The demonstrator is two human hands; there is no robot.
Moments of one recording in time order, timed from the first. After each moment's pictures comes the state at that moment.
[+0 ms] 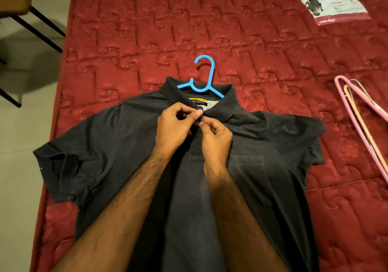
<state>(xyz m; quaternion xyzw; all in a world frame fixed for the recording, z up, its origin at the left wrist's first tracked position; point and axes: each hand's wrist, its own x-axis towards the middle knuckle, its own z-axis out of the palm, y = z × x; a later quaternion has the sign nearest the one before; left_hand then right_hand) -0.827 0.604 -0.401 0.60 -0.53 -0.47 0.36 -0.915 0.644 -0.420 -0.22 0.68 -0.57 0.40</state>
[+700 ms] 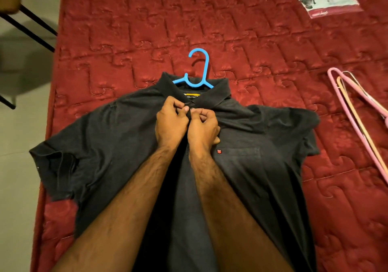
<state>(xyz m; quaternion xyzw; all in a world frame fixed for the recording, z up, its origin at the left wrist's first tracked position) -0.838 0.600 -0.413 0.68 -0.54 -0.37 0.34 -0.897 0.627 -0.410 -0.17 0.80 -0.47 0.33</state>
